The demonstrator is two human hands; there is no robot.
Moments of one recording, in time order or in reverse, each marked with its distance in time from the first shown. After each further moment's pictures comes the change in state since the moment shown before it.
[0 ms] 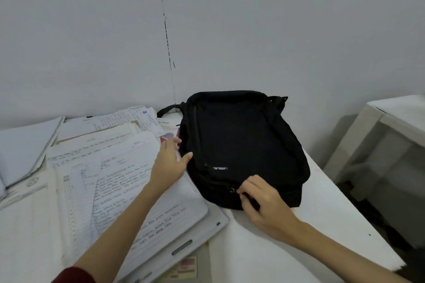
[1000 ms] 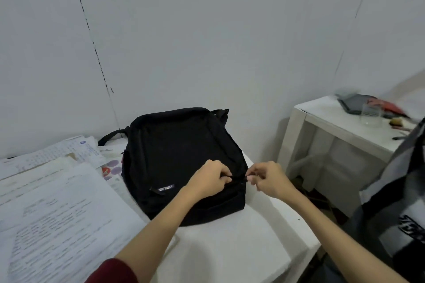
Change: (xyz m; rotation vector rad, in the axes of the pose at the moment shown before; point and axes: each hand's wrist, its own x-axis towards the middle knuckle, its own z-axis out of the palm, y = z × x) left_hand -0.036 0.152 0.108 0.215 -0.601 0.528; right_hand -0.022 0.075 -0.111 0.037 -0.023 0.845
